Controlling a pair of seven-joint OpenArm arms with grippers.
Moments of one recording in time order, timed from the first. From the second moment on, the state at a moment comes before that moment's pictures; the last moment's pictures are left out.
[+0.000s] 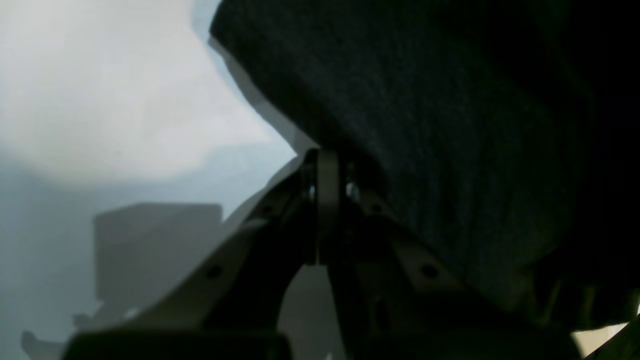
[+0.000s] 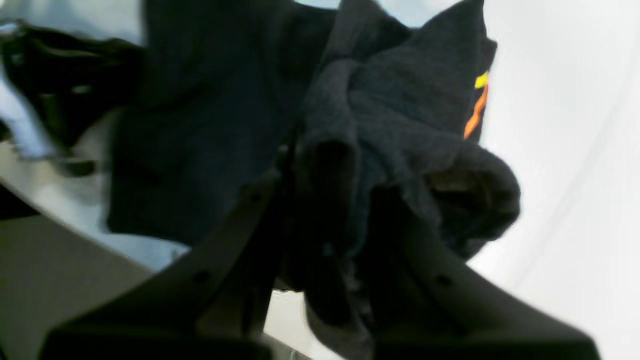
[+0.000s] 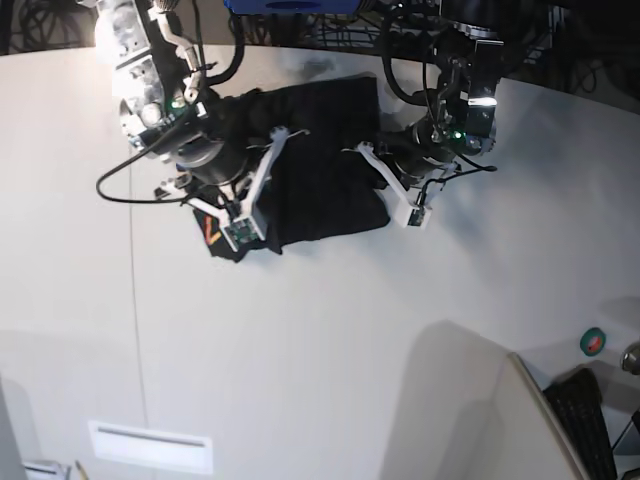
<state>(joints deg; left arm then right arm) 9.5 -4.8 0.5 77.8 -14.8 -17.2 37.7 -14.0 3.3 -21.2 109.1 3.6 3.8 -57.7</state>
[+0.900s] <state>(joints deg) 9.7 -4.8 0.2 77.9 -14.9 -17.2 37.6 -8.8 -0.4 -29.9 100.9 6.7 0.2 -56.8</state>
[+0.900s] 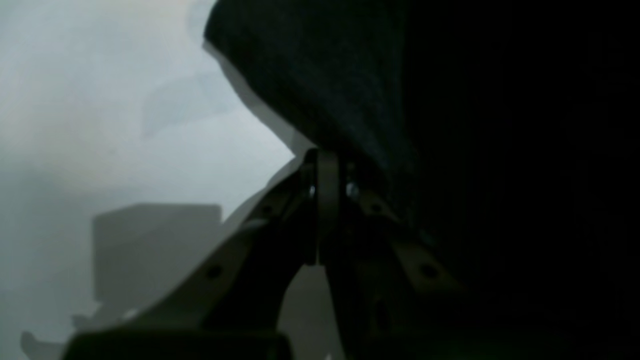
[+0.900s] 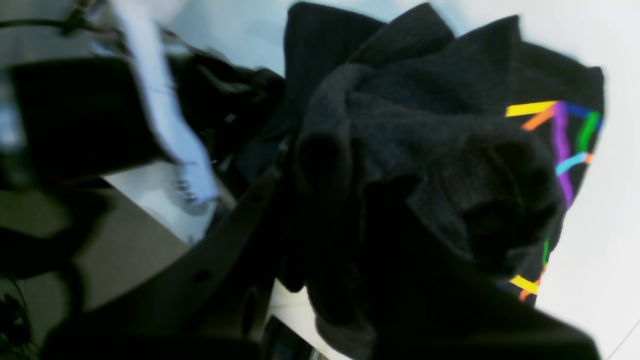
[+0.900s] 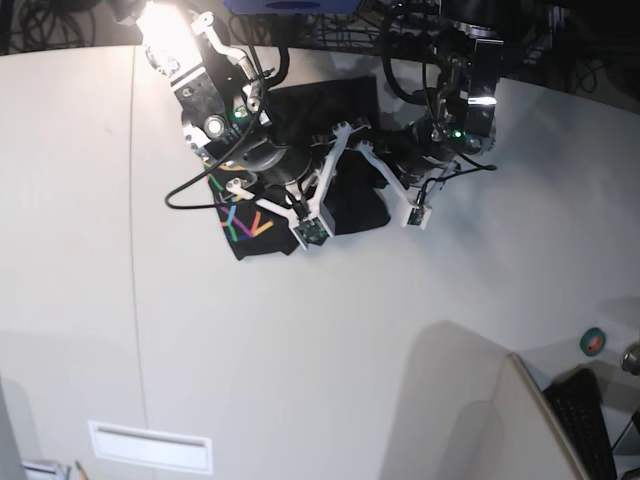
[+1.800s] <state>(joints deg) 15.9 -9.2 -12.2 87.9 -14.9 -14.6 38.4 -5.6 -4.2 -29.8 88.8 6.2 0.2 -54.5</state>
